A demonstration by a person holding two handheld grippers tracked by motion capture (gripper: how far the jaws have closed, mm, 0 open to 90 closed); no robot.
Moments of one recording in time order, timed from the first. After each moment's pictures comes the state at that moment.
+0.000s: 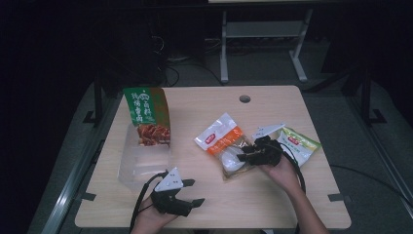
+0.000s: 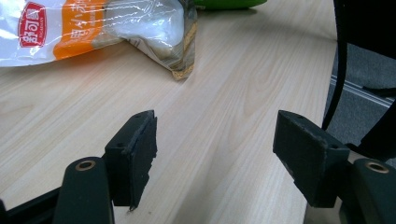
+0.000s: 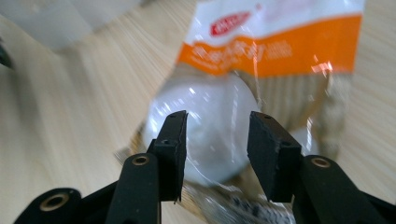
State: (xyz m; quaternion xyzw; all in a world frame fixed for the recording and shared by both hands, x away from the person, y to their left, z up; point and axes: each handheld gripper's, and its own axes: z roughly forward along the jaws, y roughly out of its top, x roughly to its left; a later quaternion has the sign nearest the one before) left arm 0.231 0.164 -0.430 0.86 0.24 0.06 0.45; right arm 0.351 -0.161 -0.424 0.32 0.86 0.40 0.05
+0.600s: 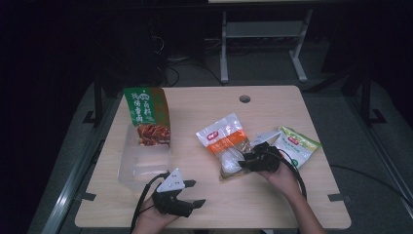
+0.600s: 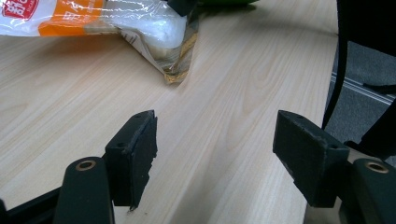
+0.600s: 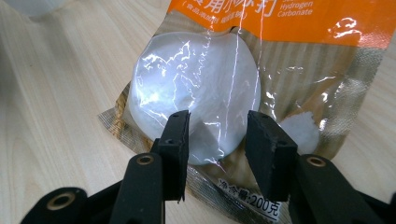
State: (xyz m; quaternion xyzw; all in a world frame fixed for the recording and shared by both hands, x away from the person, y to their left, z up) left arm 0.230 0.162 -0.432 0.86 0.23 0.06 0.45; right arm 0.341 -0.158 -0.440 0.33 0.87 0.36 0.05
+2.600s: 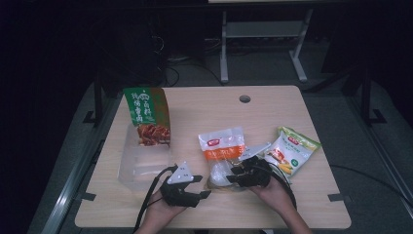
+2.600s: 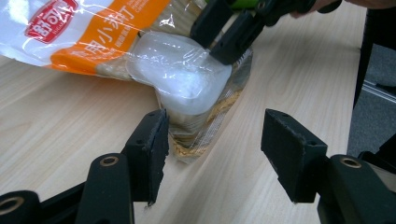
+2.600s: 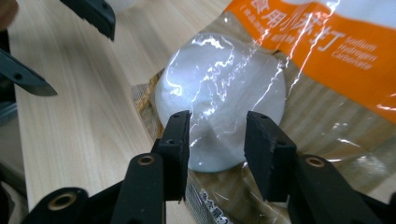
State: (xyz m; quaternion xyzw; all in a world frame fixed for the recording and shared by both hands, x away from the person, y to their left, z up) left arm 0.248 0.143 -0.432 0.86 0.24 0.07 0.44; right arm 0.300 -0.123 -0.437 0.30 0.87 0.38 0.01
